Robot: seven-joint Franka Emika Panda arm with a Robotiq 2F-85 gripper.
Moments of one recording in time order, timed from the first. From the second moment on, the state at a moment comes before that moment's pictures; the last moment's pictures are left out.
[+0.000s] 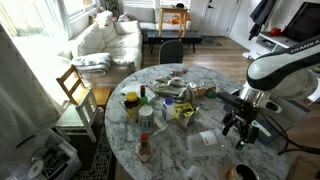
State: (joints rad) arm -0.07 0.00 -0.06 -2.54 0.63 2.19 1.63
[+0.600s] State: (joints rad) arm -0.07 0.07 -0.06 -2.57 1.04 2.35 1.45
